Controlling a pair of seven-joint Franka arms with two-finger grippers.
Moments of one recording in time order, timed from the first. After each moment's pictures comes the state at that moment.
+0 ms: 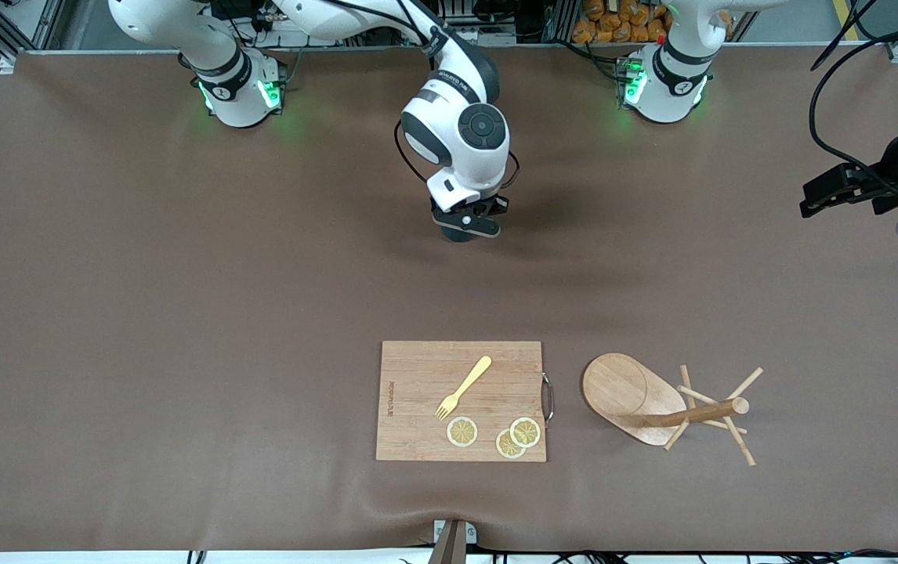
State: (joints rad) left arm -0.03 0.08 -0.03 -1.44 0.00 1.45 -0.10; right arm 0.98 0.64 -0.01 -1.56 0.13 2.13 1.17
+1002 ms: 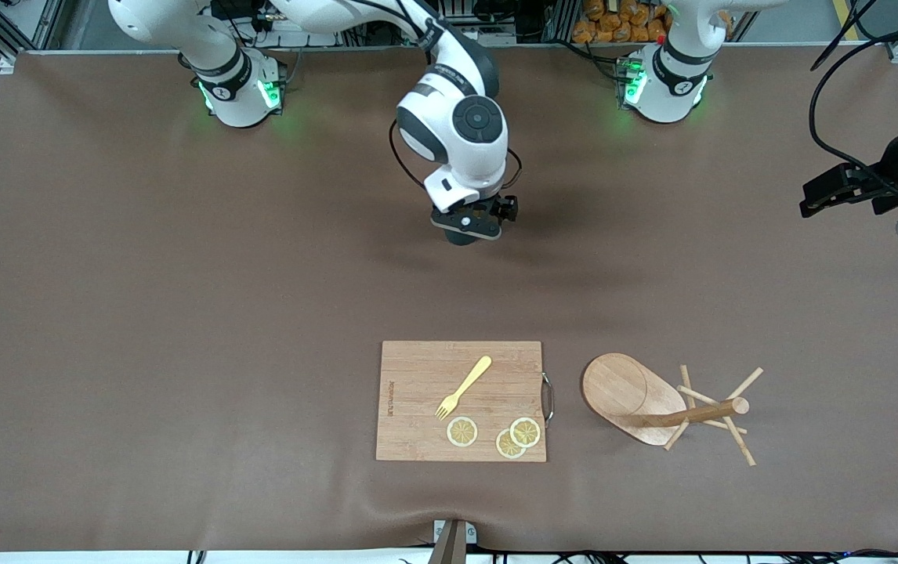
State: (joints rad) left arm -0.03 0.08 -0.03 -1.44 0.00 1.45 -0.10; right arm 0.95 0.59 -0.04 -1.51 0.13 2.09 1.14
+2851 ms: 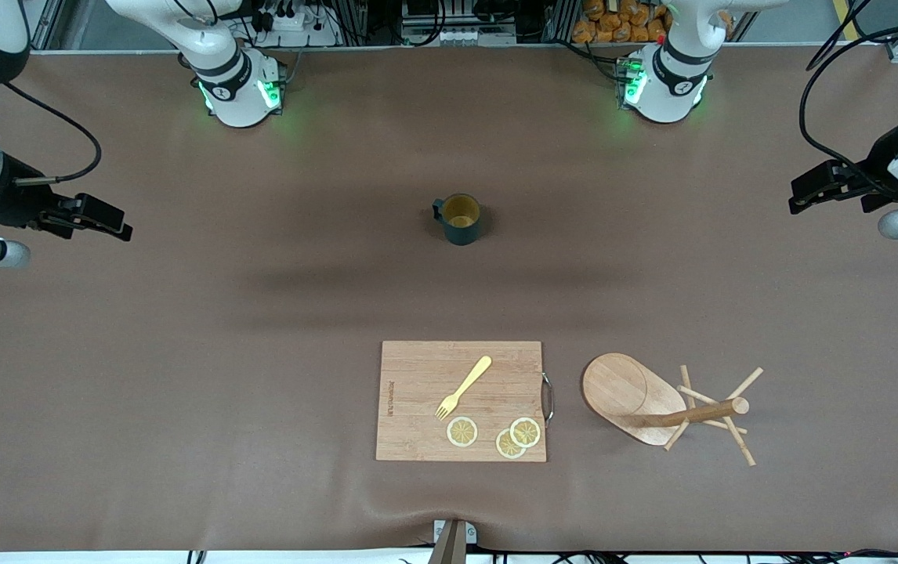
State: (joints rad) left arm -0.04 0.08 -0.04 -1.44 0.00 1.44 -0.10; right arm 0.07 0.05 -0.04 -1.61 0.08 1.60 0.10
